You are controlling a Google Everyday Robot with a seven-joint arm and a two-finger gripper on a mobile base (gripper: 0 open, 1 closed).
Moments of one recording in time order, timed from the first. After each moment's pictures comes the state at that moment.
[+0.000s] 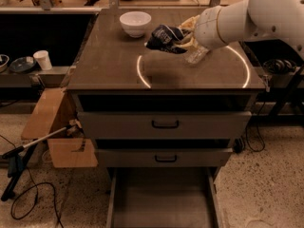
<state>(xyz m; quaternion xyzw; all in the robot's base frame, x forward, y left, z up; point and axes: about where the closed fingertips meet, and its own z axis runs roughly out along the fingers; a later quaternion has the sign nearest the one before) 0.684 -0.098 0.932 -0.66 0.56 -0.03 0.50</state>
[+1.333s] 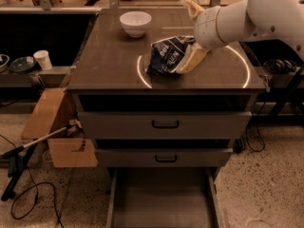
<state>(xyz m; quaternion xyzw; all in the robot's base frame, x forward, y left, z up) 0.684 -0.097 0.931 -0.66 0.56 -0.03 0.50</state>
